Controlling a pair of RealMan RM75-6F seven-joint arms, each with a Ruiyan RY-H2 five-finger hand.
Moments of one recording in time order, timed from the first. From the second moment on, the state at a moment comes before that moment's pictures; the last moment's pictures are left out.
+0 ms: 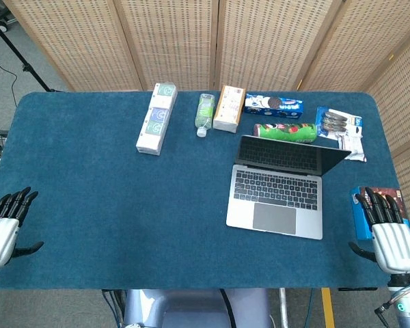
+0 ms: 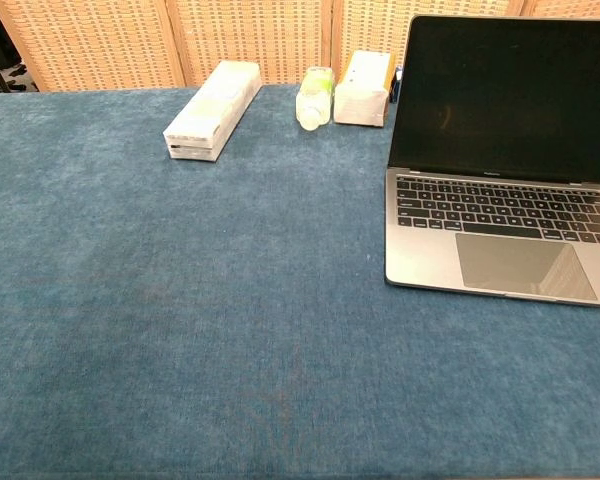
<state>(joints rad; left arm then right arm) -0.13 -1.09 0.00 -1.63 1.50 1.39 0.00 0.09 -1.13 0.07 -1.60 -1.54 1.49 -0.08</state>
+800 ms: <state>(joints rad) -0.12 -1.09 0.00 -1.64 1.51 1.40 0.00 0.30 -1.07 0.19 -1.69 -1.49 1.29 -0.17</state>
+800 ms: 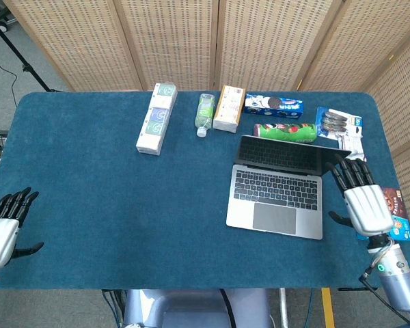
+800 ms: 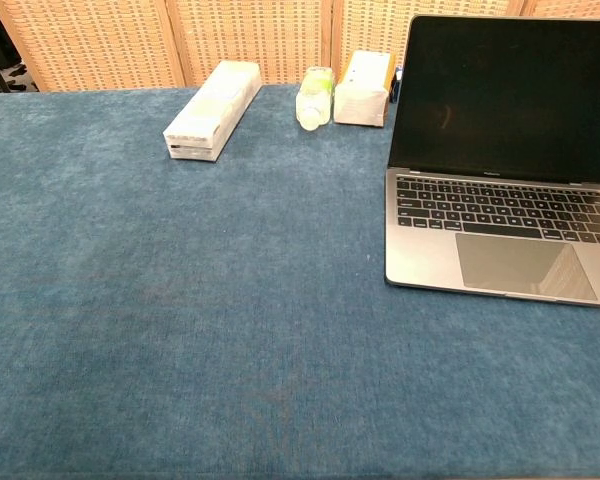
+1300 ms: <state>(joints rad) -0.13 -1.08 0.01 -1.64 1.51 1.39 -0.01 0.55 -1.15 0.26 -1.63 -1.37 1.01 -0.24</state>
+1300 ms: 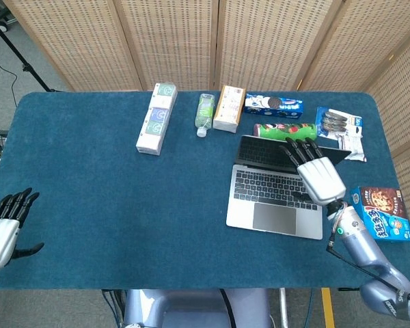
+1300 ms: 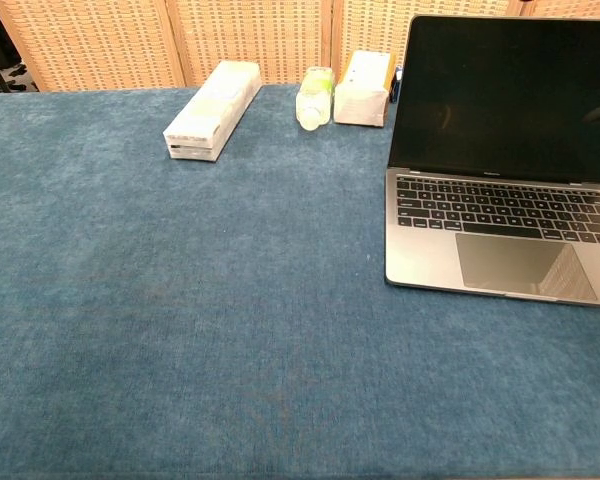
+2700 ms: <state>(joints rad) -0.15 -1.07 0.04 -1.65 1.55 1.34 -0.03 0.70 -1.20 0.25 -1.50 -1.21 0.92 -0.24</state>
